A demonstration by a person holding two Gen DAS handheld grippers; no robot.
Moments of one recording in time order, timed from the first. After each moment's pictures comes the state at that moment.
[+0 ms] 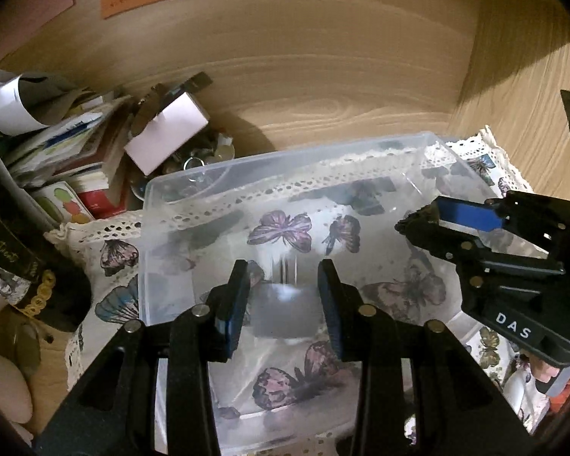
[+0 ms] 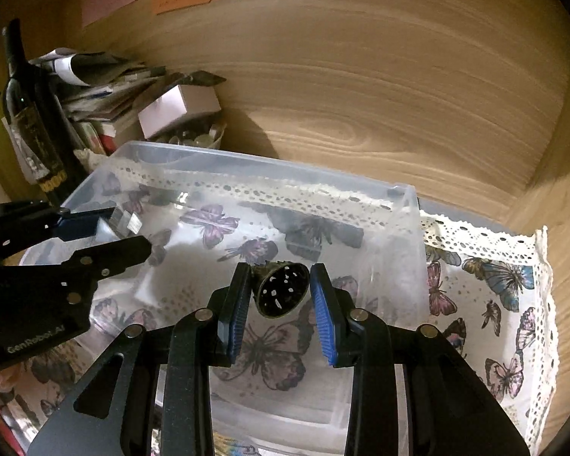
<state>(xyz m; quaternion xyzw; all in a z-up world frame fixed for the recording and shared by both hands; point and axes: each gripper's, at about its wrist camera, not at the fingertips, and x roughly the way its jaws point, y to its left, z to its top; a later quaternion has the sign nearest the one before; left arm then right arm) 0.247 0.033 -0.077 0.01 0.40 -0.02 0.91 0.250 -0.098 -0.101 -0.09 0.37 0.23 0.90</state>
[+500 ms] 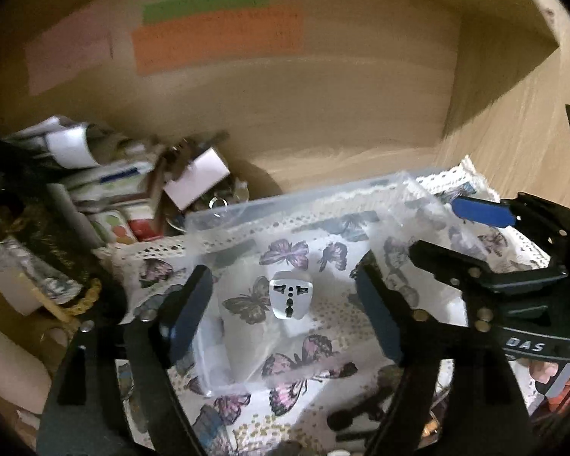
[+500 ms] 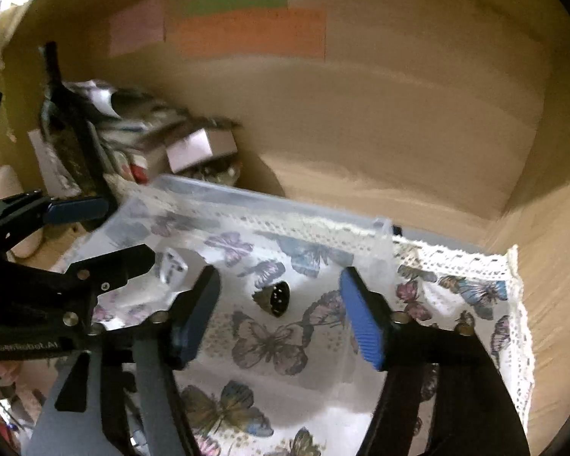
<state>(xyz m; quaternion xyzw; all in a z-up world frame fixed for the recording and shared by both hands) 0.194 0.035 -0.027 0.01 0.33 -0.01 0.94 0.200 -0.112 -0.055 -0.08 0.30 0.23 0.92</state>
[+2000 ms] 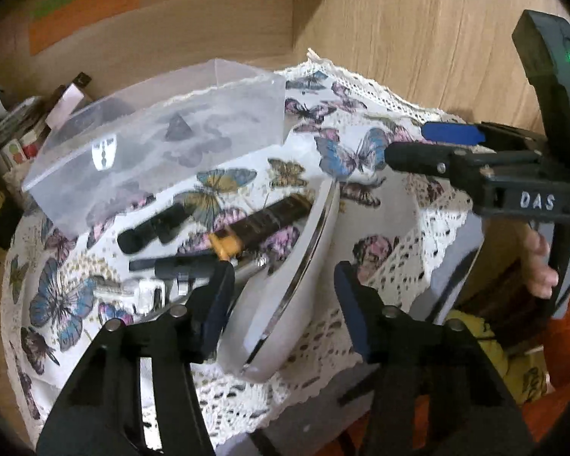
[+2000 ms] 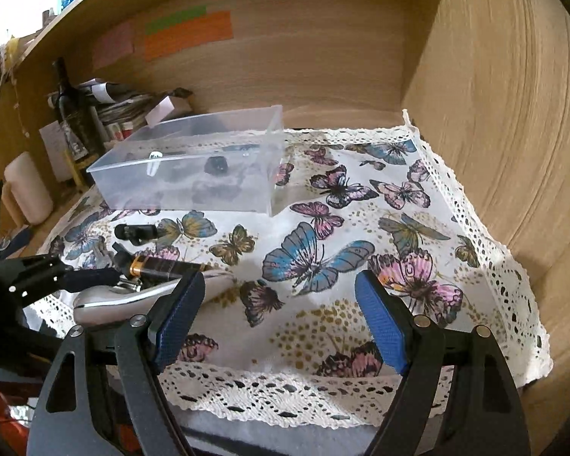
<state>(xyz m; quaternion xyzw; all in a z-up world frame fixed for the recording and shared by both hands) 0.068 -0.074 -0.108 0.06 0.40 -0.18 0.90 0.073 -0.235 -0.117 0.01 0.33 0.17 0.93</state>
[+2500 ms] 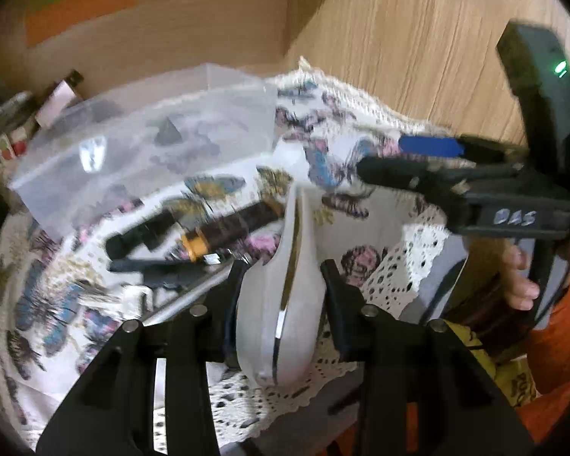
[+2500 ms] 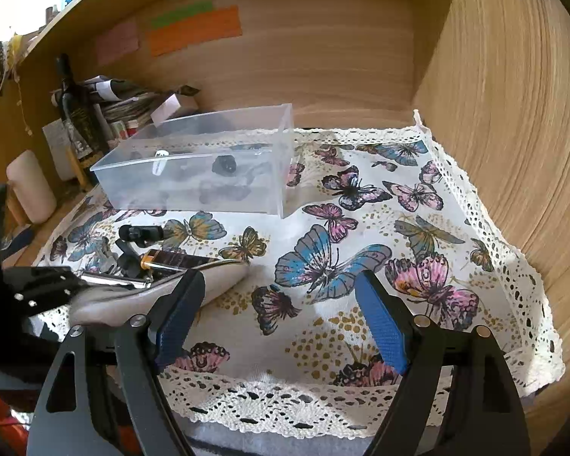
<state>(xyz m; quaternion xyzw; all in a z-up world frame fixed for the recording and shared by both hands) 0.070 -0.073 -0.099 0.04 0.37 -0.20 0.91 0.078 -0.226 -0.116 0.01 0.33 0.18 0.93</state>
